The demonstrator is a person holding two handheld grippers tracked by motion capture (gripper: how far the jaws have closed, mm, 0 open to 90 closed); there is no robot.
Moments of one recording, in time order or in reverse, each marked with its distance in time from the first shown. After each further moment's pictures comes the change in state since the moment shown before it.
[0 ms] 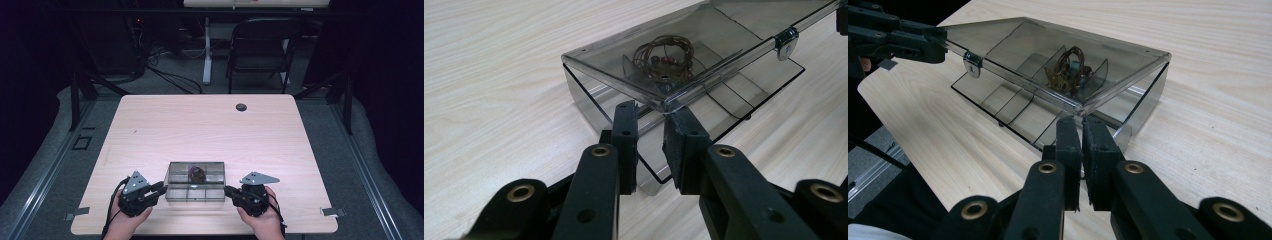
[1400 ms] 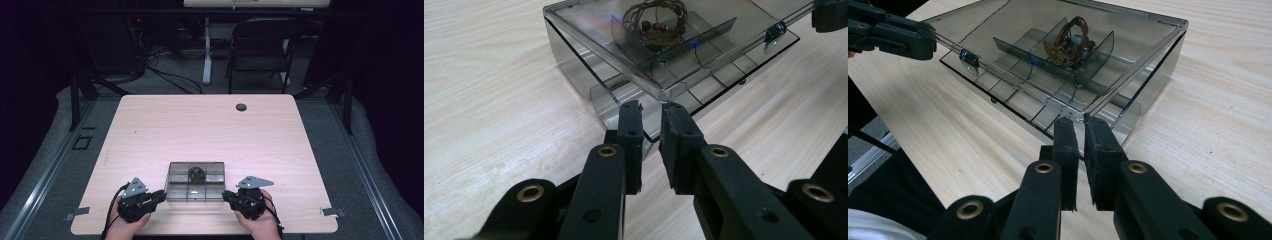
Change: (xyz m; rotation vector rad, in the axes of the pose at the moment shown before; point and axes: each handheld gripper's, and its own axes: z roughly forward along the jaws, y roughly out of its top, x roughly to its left) left arm 0.002 -0.019 0.003 0.053 -0.053 -0.044; right arm 0.000 -0.013 0.014 0.045 0.003 -0.007
